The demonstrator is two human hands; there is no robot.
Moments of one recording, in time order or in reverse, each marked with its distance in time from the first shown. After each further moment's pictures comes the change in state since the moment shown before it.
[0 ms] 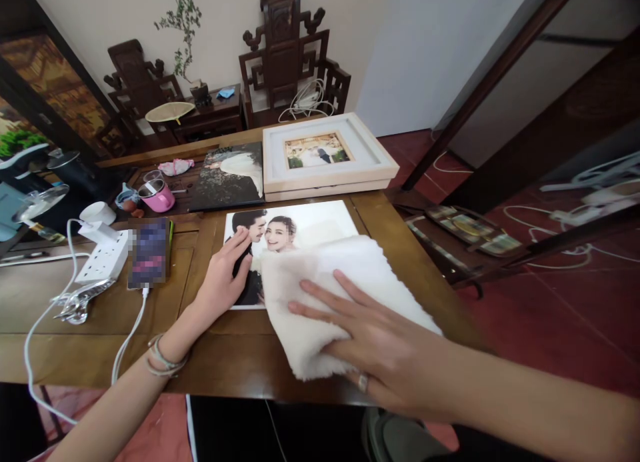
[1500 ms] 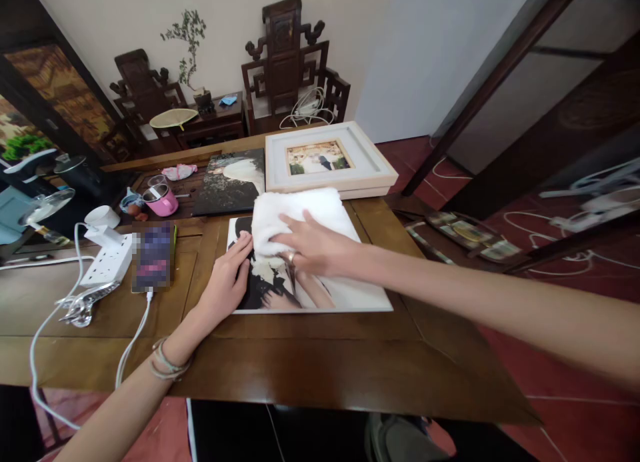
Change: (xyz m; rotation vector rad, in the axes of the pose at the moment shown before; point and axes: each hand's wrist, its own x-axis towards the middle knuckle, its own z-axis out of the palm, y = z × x) left_hand -0.001 -0.006 0.001 -0.014 -0.004 0.024; right_hand 0.110 0.060 -0.041 -0.135 -0.092 0.258
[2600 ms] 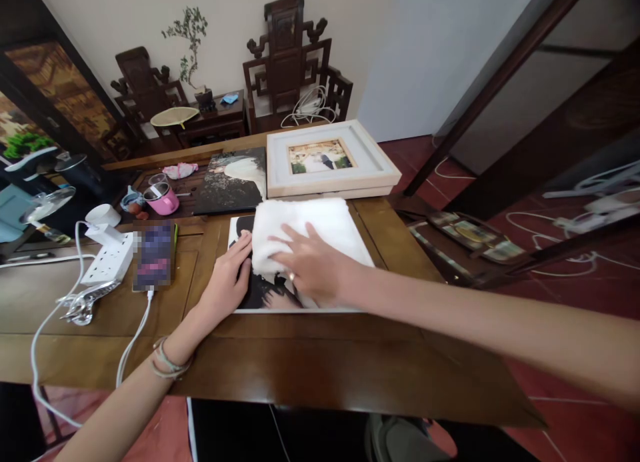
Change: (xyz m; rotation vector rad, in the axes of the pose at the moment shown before) left_hand 0.001 0.001 -0.001 -0.024 -0.011 0.005; right_hand -0.011 -0.025 0.009 -0.084 -0.064 0.041
